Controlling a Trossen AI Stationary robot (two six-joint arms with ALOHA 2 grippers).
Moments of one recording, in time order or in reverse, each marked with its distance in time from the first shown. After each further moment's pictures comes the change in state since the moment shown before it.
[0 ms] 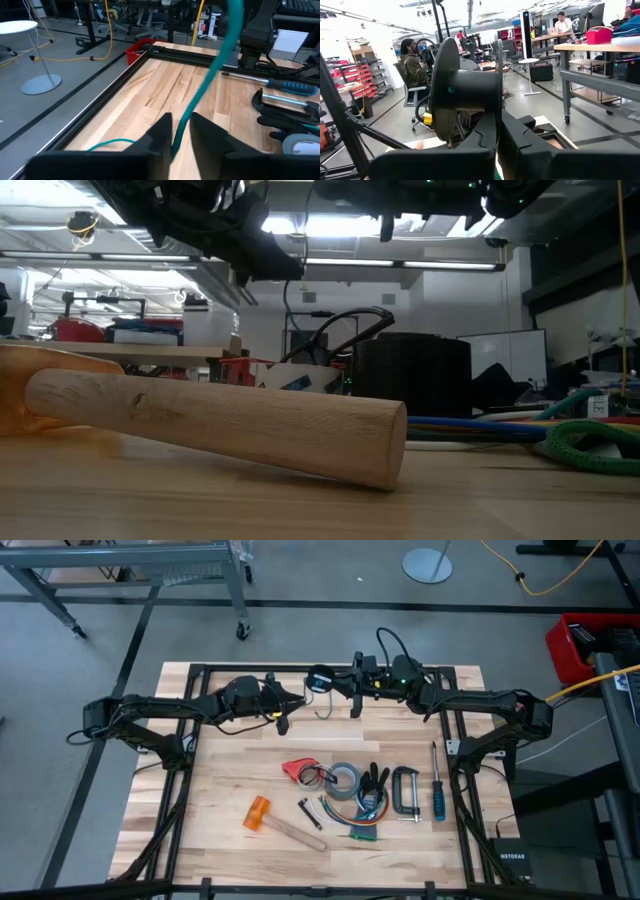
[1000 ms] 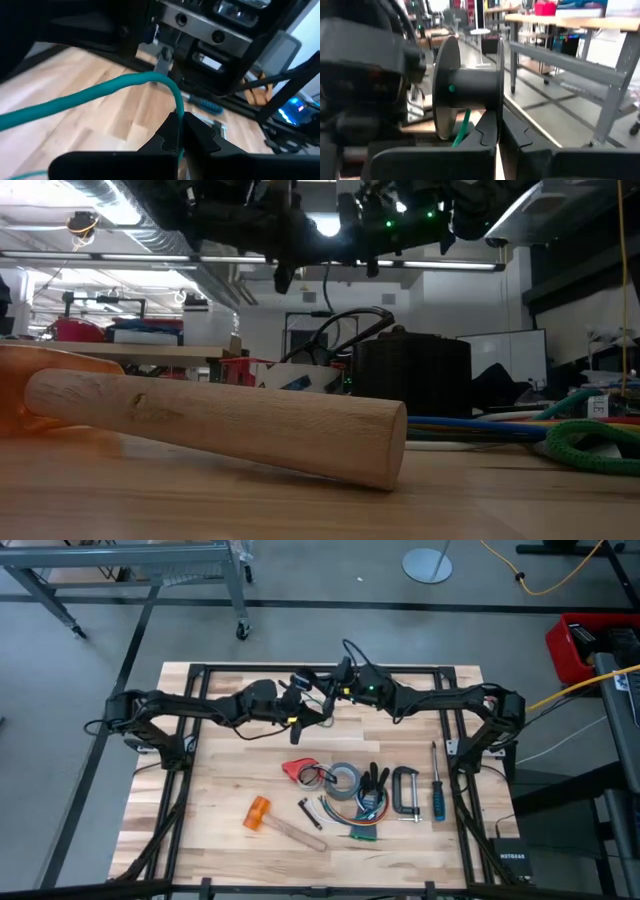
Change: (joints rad) left arm -0.075 0.196 0.141 0.107 0.248 -0.323; right arm 0.039 0.227 0.080 -0.060 0.287 -0.140
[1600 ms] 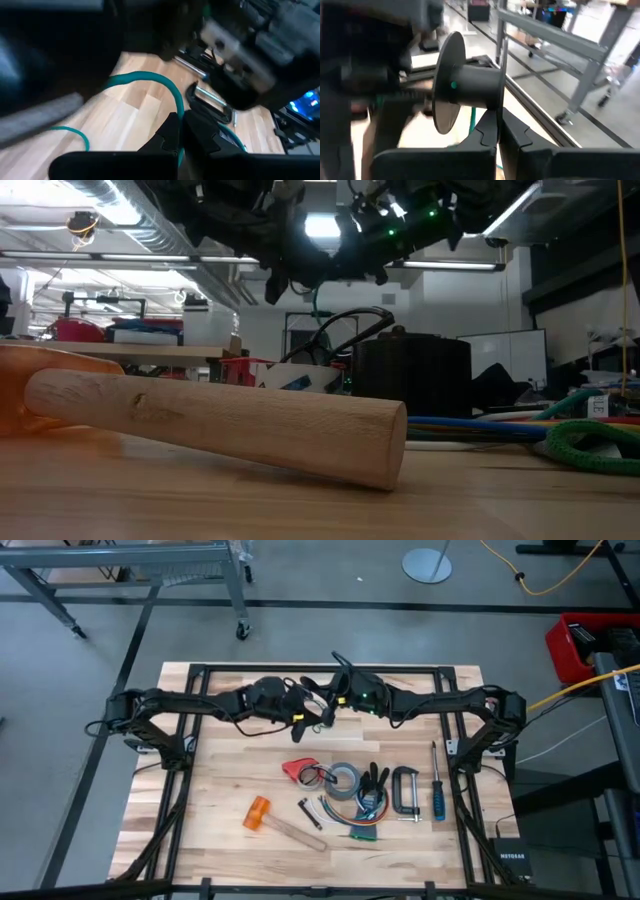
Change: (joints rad) left arm 0.037 0.000 0.070 -0.237 -0.014 -0.051; right arm 0.075 -0.003 0.002 -0.207 0.121 -0.053
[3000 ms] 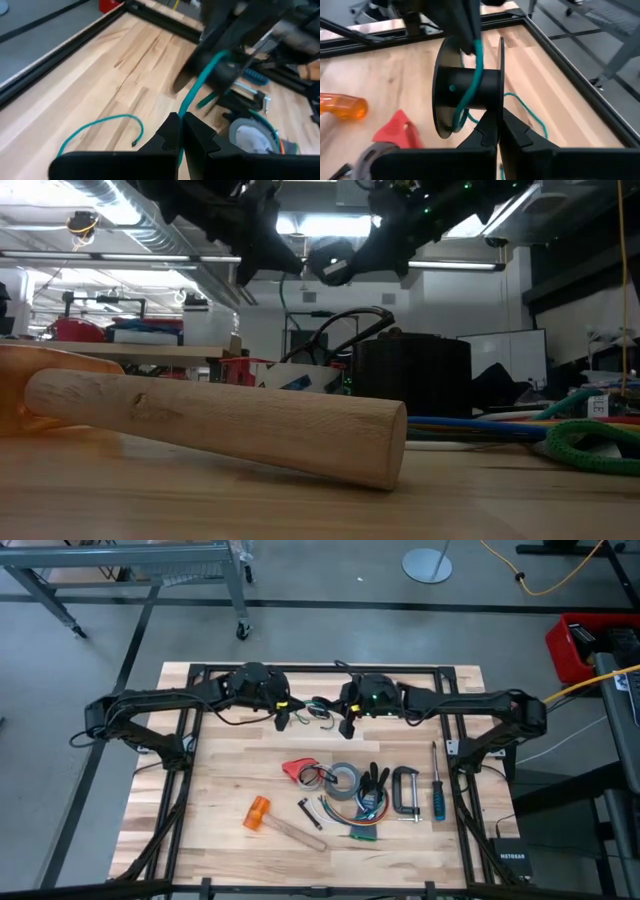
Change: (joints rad) left arm 0.099 -0.179 0.008 -0.298 -0.041 0.164; right arm 0.008 -0.184 -0.003 -0.375 -0.169 0.012
